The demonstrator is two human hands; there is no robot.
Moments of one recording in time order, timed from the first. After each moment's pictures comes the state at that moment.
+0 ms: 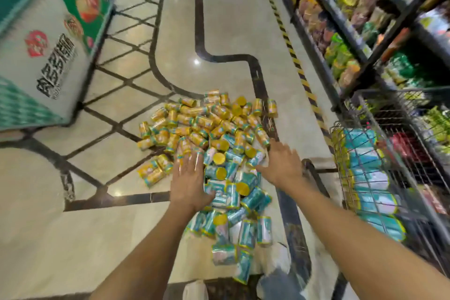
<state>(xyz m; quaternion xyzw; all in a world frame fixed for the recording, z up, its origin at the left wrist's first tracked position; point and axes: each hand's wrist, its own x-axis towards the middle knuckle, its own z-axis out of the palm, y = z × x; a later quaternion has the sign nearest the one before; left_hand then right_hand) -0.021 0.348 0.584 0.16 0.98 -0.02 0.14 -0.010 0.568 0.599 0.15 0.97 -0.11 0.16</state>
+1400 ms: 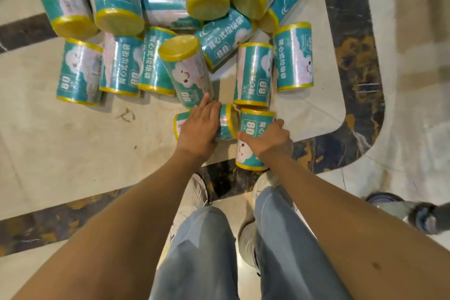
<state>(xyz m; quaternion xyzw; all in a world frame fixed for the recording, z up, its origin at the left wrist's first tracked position) 0.145 0.322 -0.085 0.34 0.90 0.06 0.26 0.215 0.465 -0.061 0.48 0.75 -0.32 0.32</state>
